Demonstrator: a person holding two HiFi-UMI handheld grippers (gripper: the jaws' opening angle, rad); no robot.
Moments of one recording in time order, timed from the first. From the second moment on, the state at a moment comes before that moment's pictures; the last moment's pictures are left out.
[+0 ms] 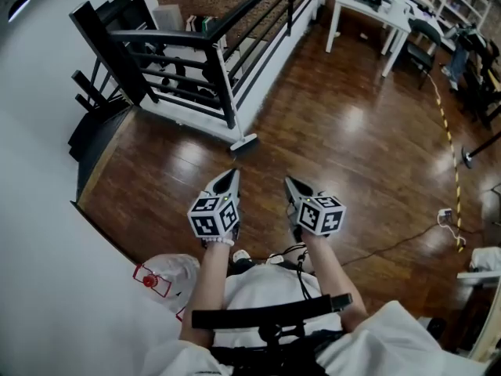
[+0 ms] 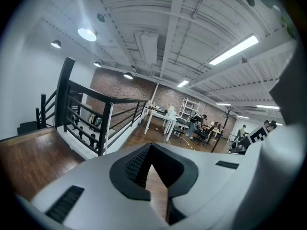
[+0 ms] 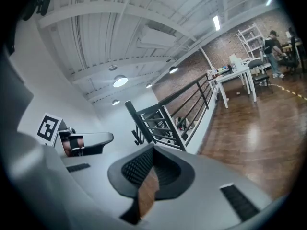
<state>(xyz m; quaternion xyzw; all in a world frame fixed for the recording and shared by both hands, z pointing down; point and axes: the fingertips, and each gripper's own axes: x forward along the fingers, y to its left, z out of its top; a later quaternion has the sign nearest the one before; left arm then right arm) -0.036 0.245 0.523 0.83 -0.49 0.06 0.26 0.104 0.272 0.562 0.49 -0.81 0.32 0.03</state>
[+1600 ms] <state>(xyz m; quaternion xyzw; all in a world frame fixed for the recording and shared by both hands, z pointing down) -0.100 -0.140 0.579 0.78 -0.54 0.01 0.31 0.027 -0.138 0.612 0.43 -0.84 0.32 0.13</state>
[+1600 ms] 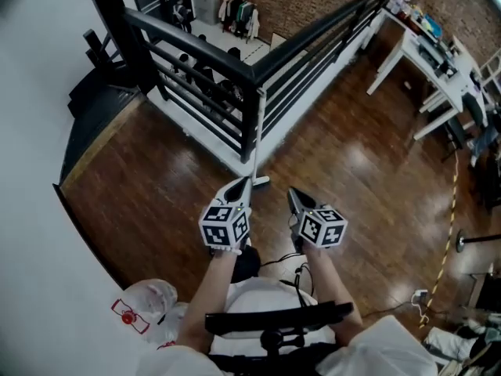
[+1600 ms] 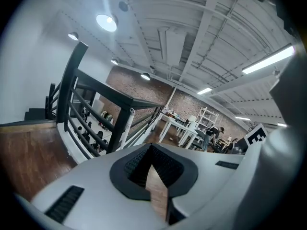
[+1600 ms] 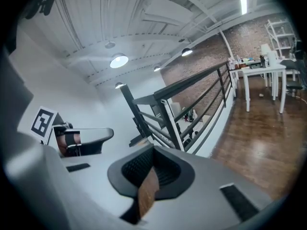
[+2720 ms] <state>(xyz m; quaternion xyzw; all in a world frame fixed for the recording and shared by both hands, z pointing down) -0.128 -0.294 0.519 0.76 -0.59 0.00 0.25 -0.014 -0.321 0.542 0.37 -0.89 0.26 0.08</state>
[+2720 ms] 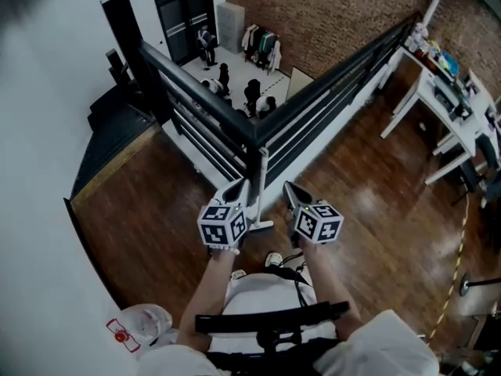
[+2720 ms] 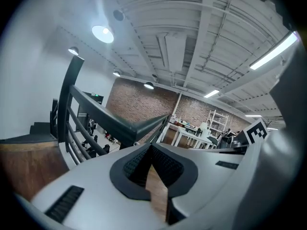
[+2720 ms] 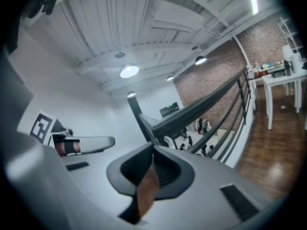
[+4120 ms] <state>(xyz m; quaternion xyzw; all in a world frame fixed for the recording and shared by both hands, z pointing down) -0.134 -0.373 0.600 0.72 -0.63 0.05 0.30 -0.093 -0.435 0.665 0.30 -0.90 0.24 0.22</state>
